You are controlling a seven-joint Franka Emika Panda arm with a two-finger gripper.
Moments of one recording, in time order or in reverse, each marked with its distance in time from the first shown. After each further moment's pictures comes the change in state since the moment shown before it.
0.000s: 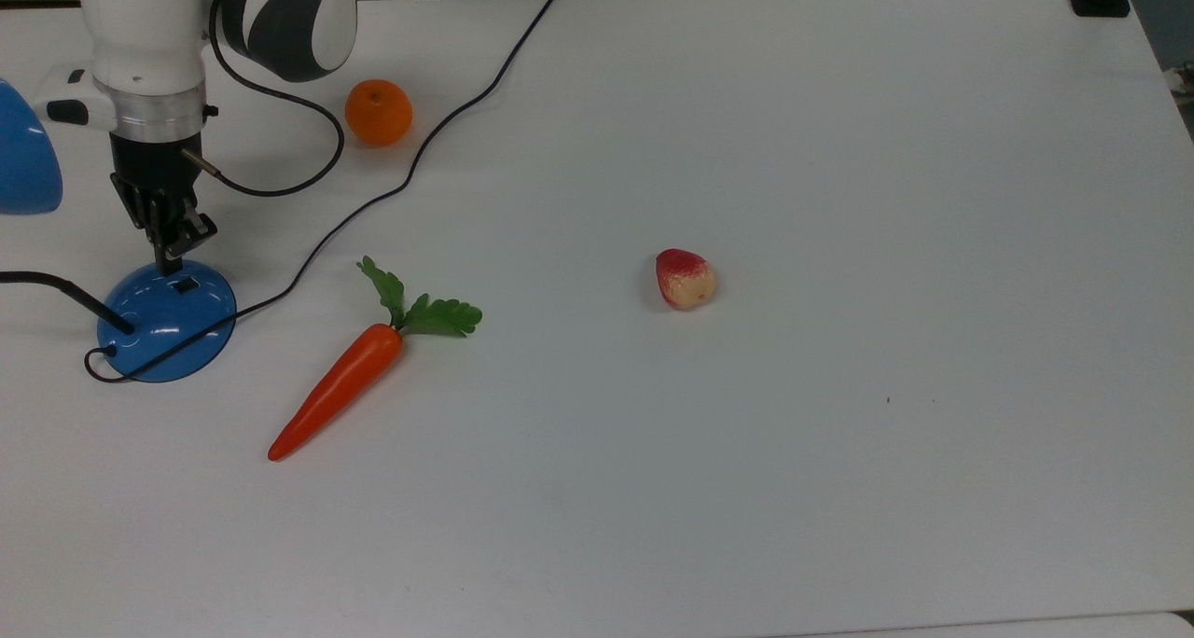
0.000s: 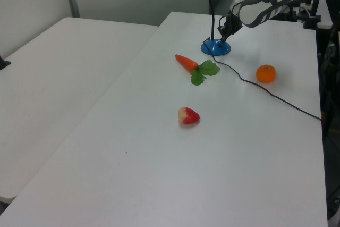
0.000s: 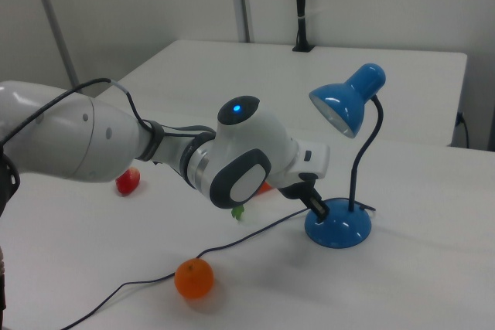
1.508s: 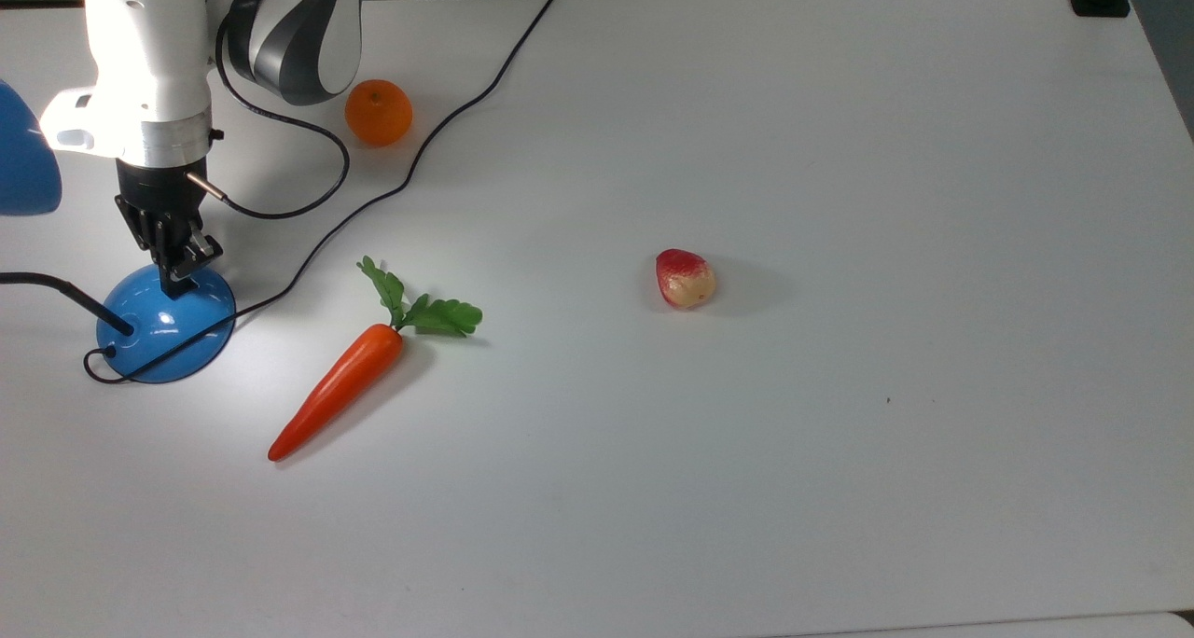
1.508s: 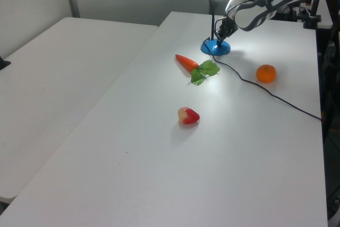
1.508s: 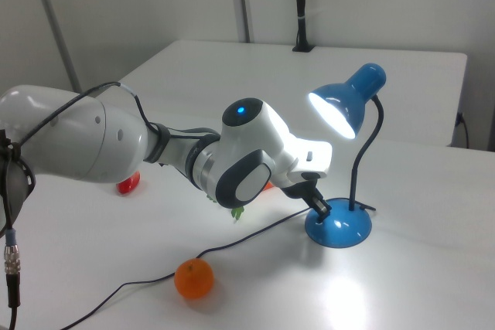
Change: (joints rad) arm 0.010 0.057 0.001 0.056 -0.003 0.002 0.004
